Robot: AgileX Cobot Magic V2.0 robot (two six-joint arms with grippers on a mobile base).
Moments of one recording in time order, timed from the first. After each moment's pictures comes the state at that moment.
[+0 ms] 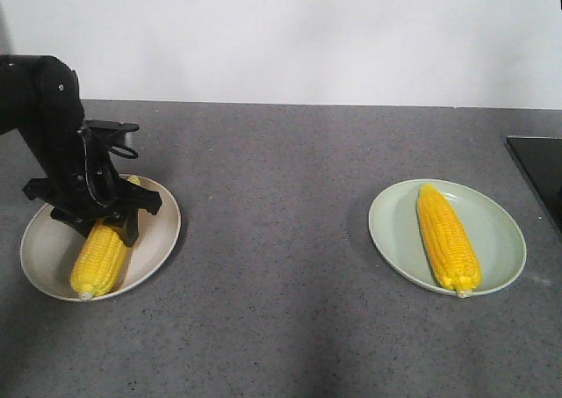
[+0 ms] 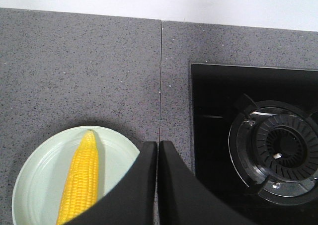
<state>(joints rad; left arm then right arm) -0.18 1.89 -1.53 -0.09 1.23 0.04 -0.04 1.53 -1.90 -0.08 1.27 -0.03</state>
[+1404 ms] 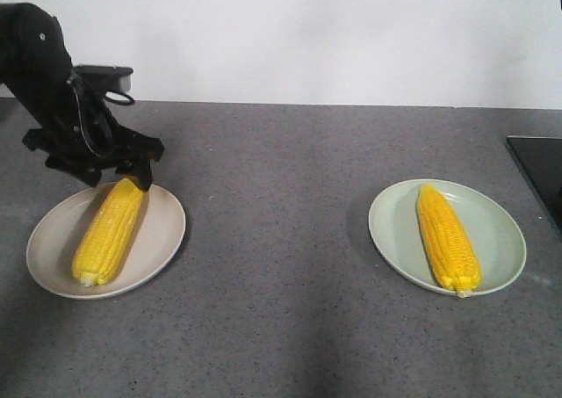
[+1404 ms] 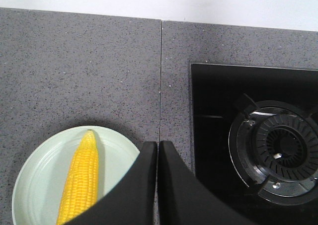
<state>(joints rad) -0.17 1.88 -1.73 -0.11 1.24 0.04 -0.04 1.53 -1.90 -0.08 1.27 -0.03</state>
